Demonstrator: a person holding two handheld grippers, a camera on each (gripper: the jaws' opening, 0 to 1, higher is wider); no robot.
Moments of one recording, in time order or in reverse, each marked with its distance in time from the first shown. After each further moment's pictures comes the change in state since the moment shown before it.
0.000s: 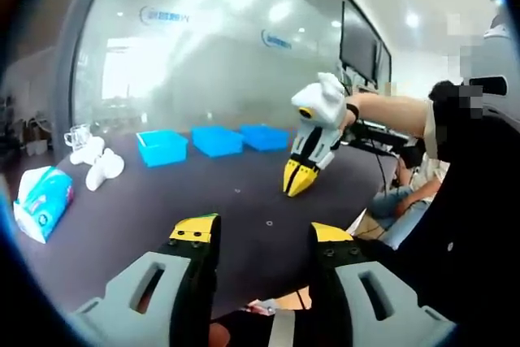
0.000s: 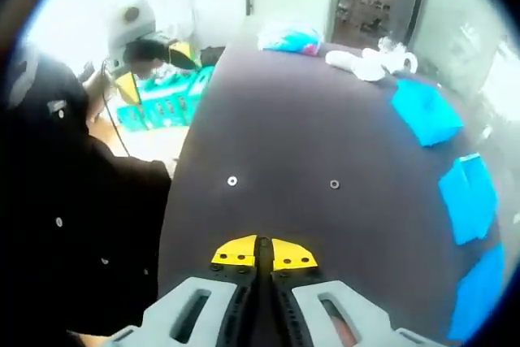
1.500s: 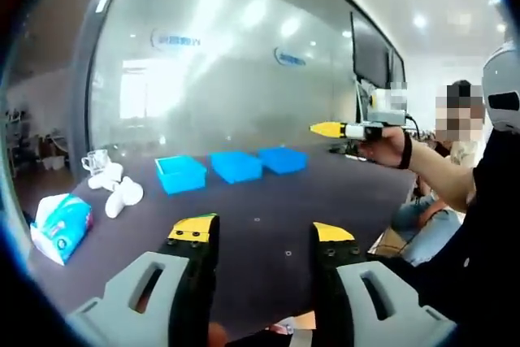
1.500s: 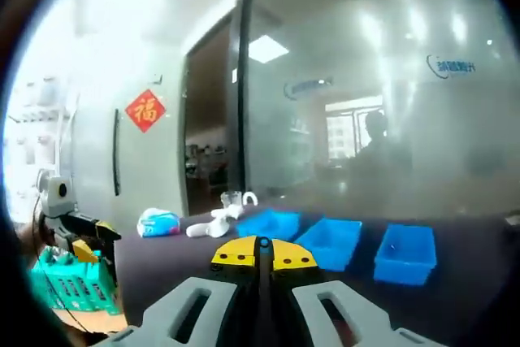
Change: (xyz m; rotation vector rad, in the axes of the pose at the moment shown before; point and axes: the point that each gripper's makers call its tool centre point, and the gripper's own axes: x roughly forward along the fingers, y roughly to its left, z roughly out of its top) left arm 0.003 0.016 0.036 0.043 -0.095 0.116; right arm -0.147 -0.089 0.048 0.409 -0.833 -0.717
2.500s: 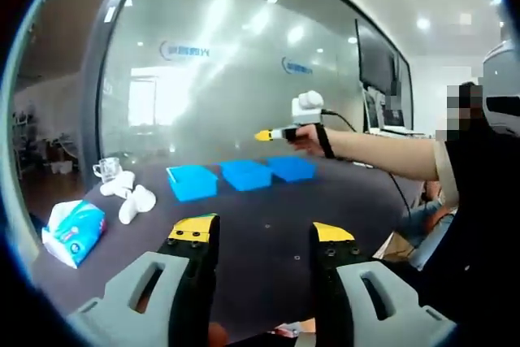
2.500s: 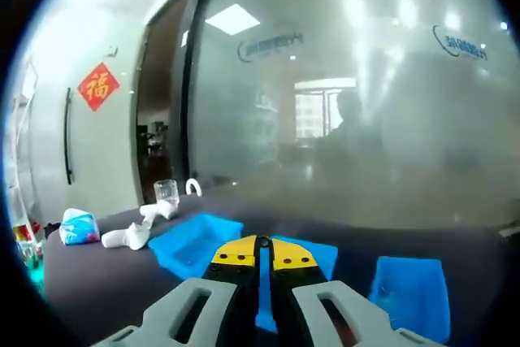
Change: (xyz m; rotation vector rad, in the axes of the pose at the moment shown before) left arm -0.013 0.008 0.012 0.006 -0.039 0.049; right arm 0.171 -0.097 -0.015 -0.033 0.154 -0.186
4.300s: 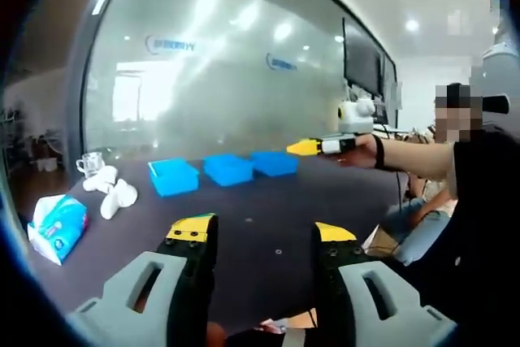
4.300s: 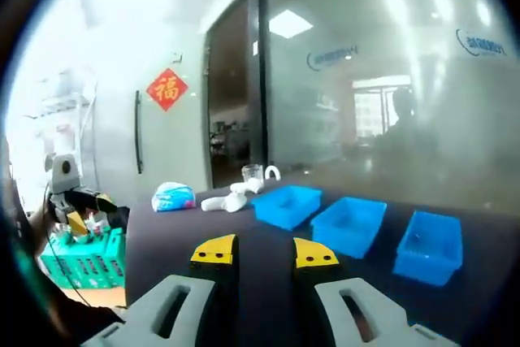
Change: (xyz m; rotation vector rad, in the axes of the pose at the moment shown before) left arm 0.002 -0.020 -0.009 -0.011 0.016 -0.104; right arm -0.187 0.074 -0.050 -0.004 -0.024 0.362
